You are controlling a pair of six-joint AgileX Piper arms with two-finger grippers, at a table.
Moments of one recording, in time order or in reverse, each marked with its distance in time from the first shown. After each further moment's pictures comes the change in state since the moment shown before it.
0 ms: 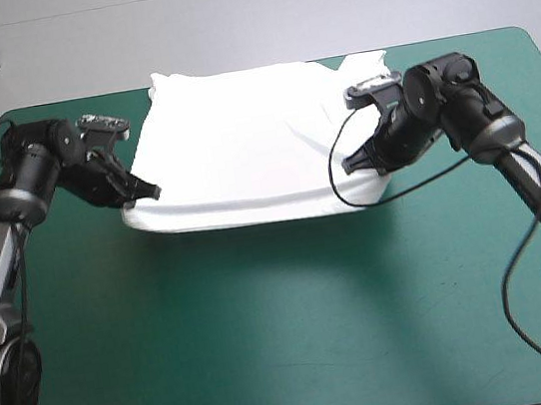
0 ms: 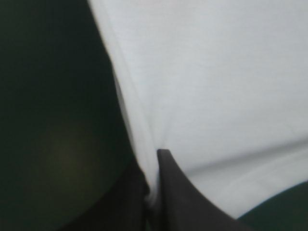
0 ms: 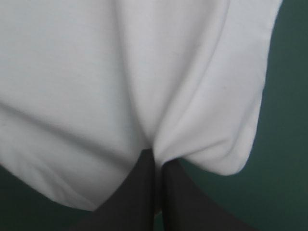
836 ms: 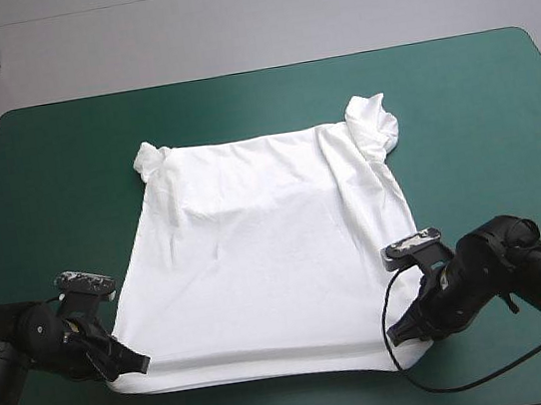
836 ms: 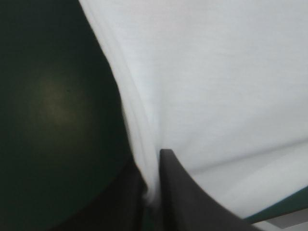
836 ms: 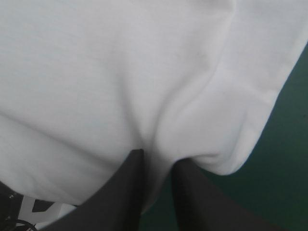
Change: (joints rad) left arm 0.000 -0.702 0.806 0.032 0.028 -0.041; right arm 0.207 -0.504 0.828 0.105 -0.120 0.087
